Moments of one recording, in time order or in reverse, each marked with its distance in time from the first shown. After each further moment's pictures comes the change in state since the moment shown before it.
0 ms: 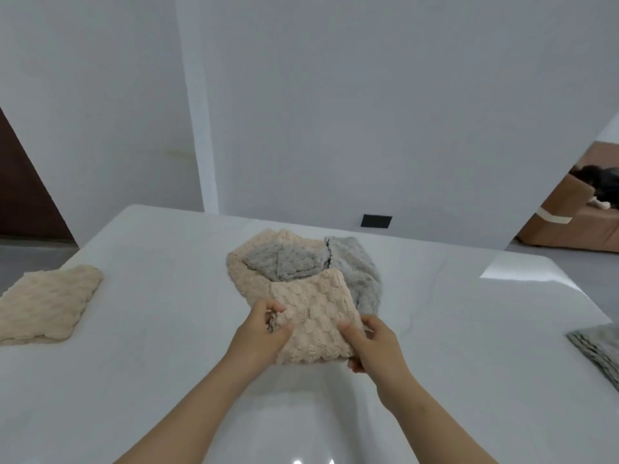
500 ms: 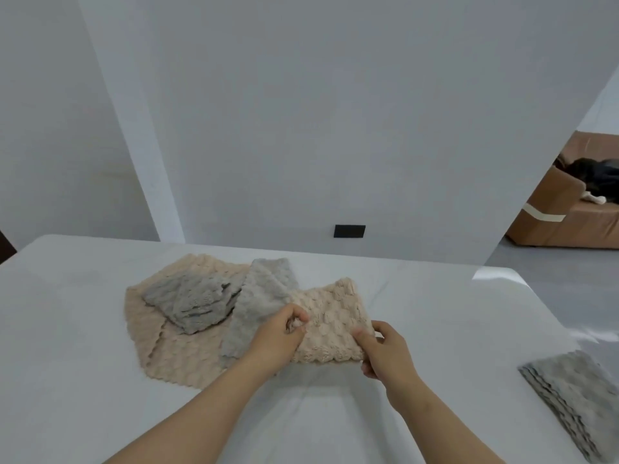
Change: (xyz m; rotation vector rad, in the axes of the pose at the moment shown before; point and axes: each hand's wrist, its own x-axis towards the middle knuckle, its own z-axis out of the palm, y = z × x) left_hand 0.096 0.081 0.200 0.153 -0.088 0.075; right_hand 0.107 0.012 -0.201 0.041 0.073 0.018
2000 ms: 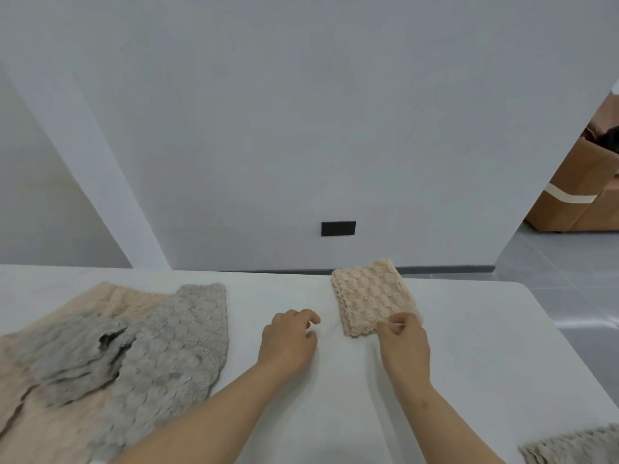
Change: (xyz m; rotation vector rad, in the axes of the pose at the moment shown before) left_hand 0.169 0.040 0.148 0.607 0.004 0.016; right_hand 0.187 0.015 -0.127 -0.246 0.310 -0.055
